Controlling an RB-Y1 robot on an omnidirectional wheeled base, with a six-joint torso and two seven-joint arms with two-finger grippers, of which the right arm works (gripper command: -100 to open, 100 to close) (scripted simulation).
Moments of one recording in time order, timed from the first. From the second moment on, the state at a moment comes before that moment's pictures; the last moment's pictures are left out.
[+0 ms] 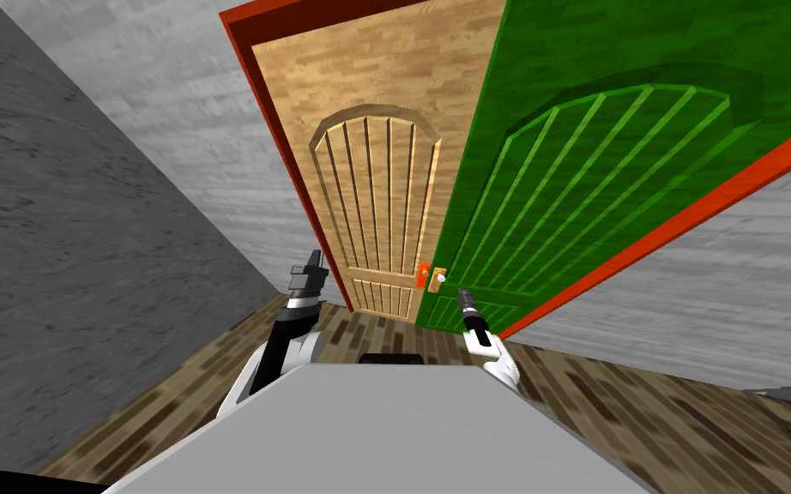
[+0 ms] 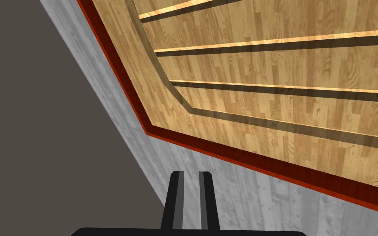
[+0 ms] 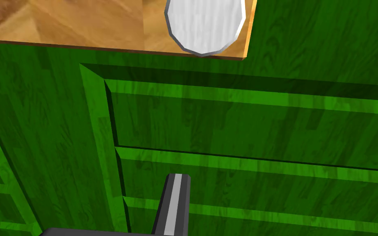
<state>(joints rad) 0.09 -0.16 -0.33 -1.29 0.33 -0.32 -0.46</state>
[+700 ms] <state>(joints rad) 0.10 -0.17 -0.33 -1.29 0.33 -0.32 -0.48</state>
